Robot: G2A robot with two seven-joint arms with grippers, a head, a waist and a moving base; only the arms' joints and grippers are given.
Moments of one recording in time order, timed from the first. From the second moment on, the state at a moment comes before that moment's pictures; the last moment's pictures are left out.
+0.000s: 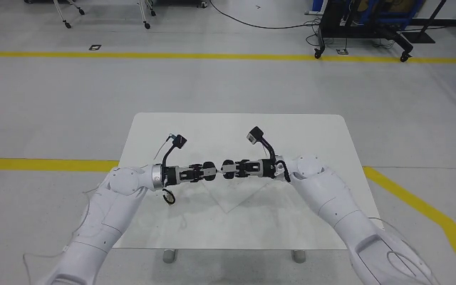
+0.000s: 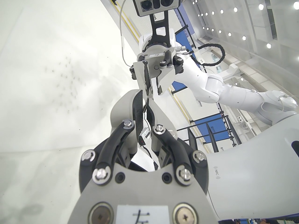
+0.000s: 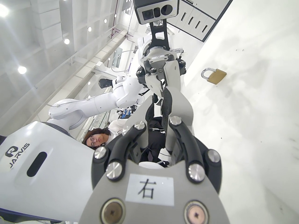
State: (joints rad) left arm 1.00 -1.13 -1.06 -1.15 -0.29 -0.66 -1.13; right arm -0.86 -1.30 0.88 -0.89 0.52 -0.61 1.21
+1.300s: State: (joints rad) left arm 1.00 -1.12 -1.06 -1.15 -0.30 -0.69 -1.08; right arm -0.82 -1.30 0.84 -0.84 0.57 -0.60 1.22
